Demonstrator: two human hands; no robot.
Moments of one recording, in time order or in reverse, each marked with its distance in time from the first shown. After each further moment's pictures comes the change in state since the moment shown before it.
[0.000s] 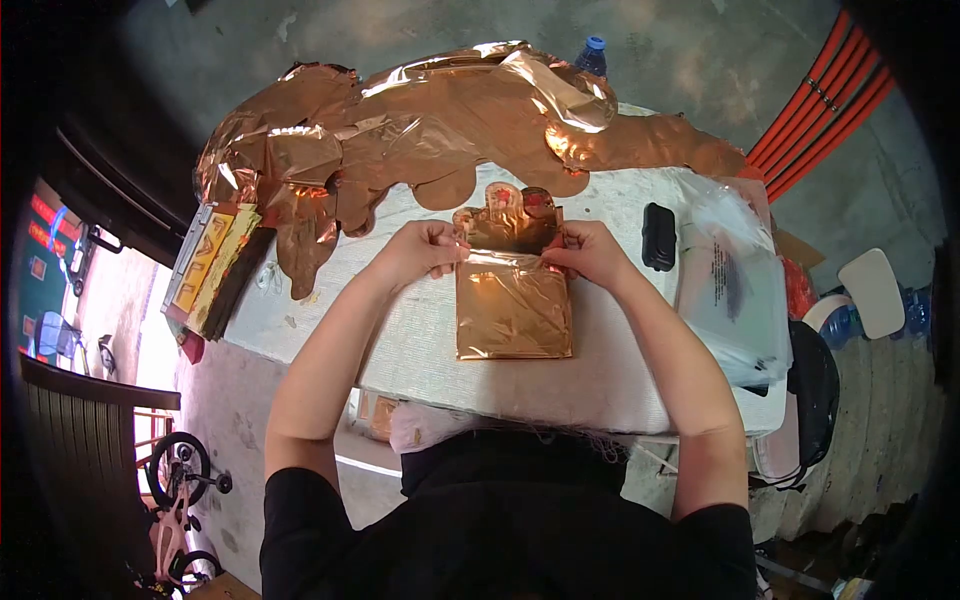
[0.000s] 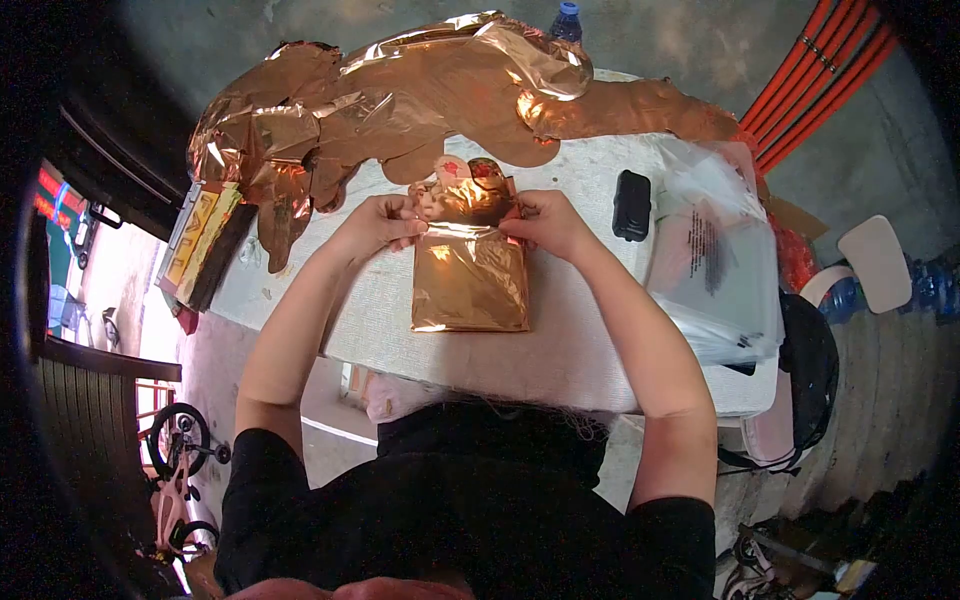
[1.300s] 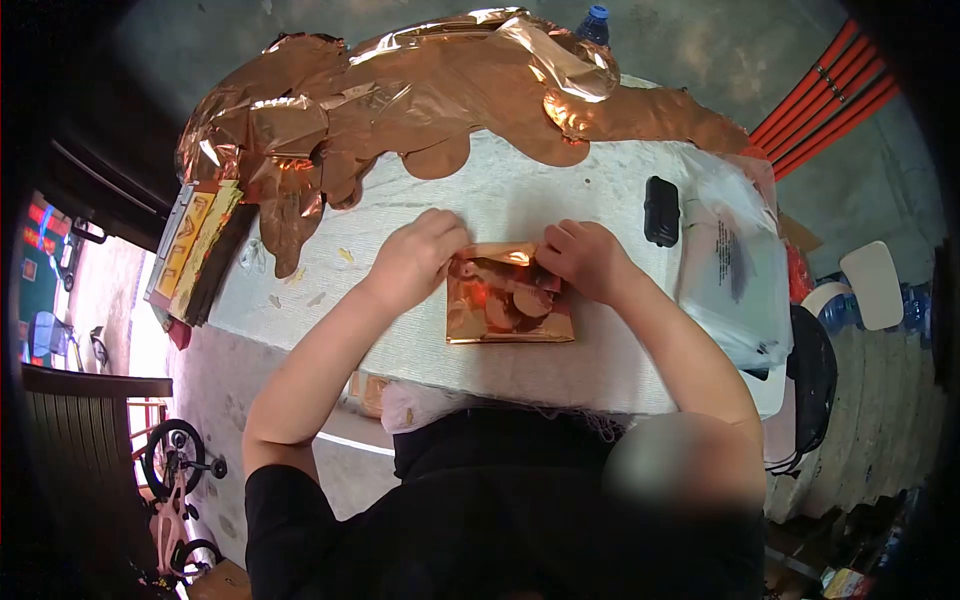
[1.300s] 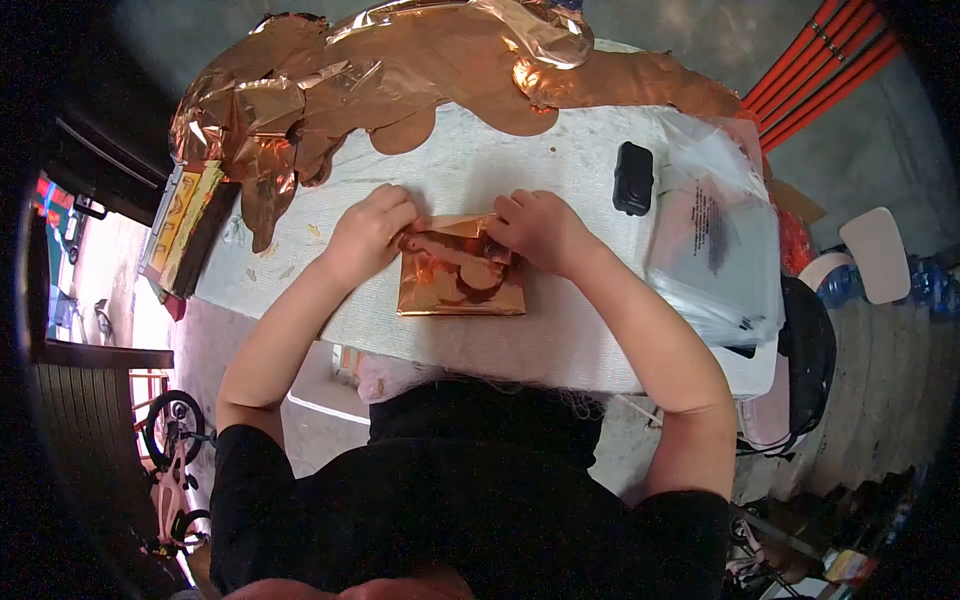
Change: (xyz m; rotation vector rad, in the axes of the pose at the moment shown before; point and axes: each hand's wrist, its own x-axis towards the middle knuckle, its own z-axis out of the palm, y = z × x) left_hand -0.044 0.007 0.034 0.852 0.152 0.647; right_hand -0.033 -0.006 0.017 -1.389 0.002 -0.837
